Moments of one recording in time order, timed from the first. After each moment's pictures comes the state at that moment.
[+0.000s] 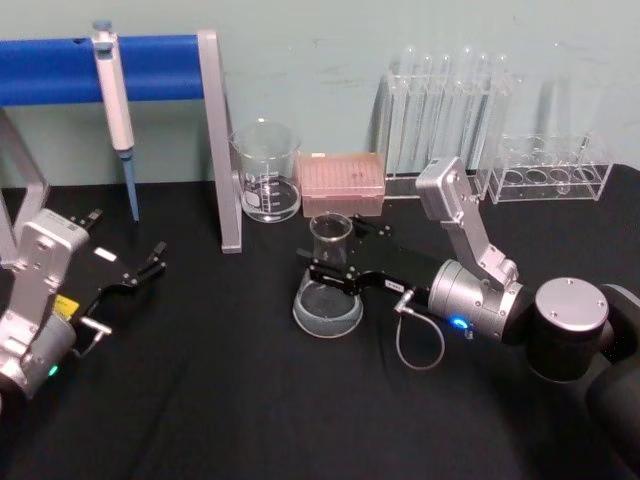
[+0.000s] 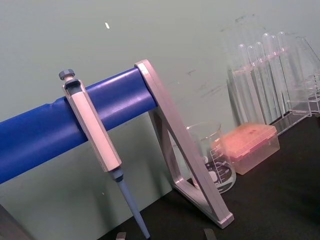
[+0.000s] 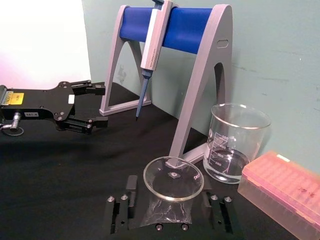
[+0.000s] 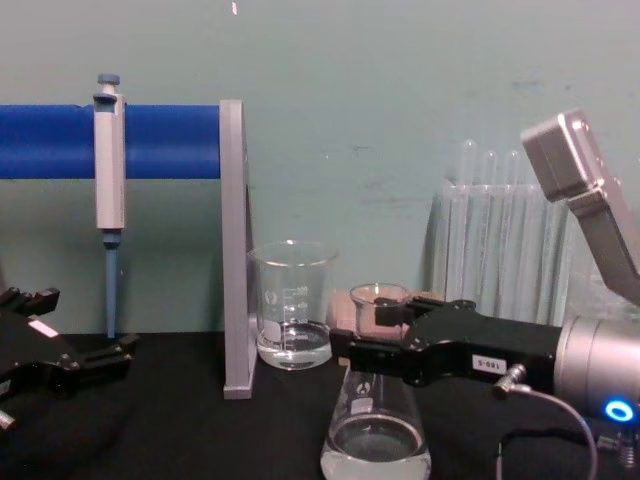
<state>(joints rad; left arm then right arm) -0.20 0.60 0.45 -1.41 -0.25 -0.12 0.03 0.47 0.30 -0.53 -1.16 0.35 -0.07 0.59</state>
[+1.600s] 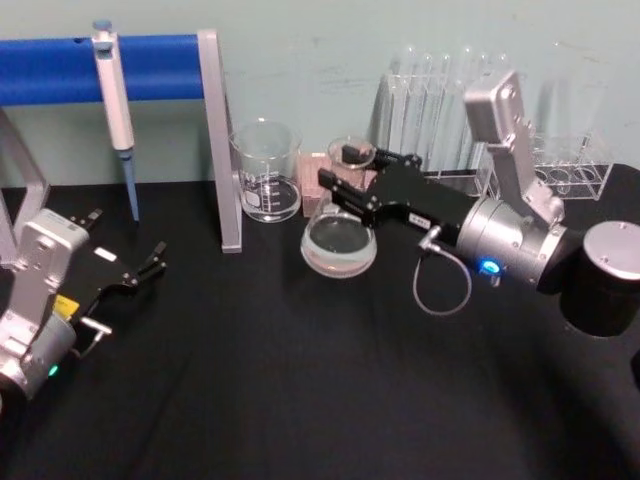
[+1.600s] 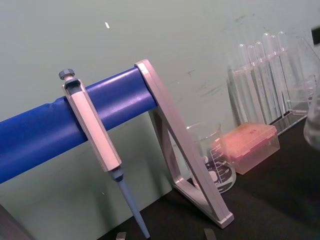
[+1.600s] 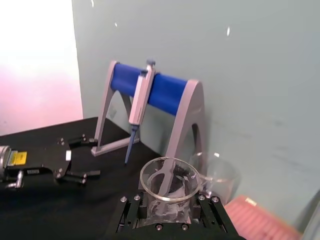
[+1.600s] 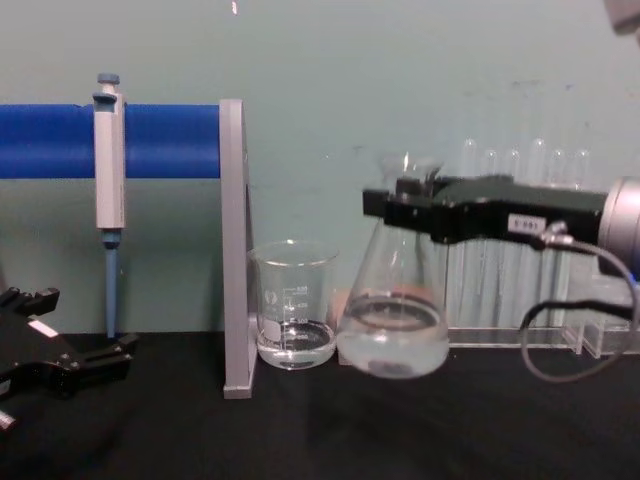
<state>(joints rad) -0.20 0.60 0.45 -1.41 -0.25 -0.12 0.03 0.45 0.38 -0.46 -1.42 0.43 0.07 0.53</state>
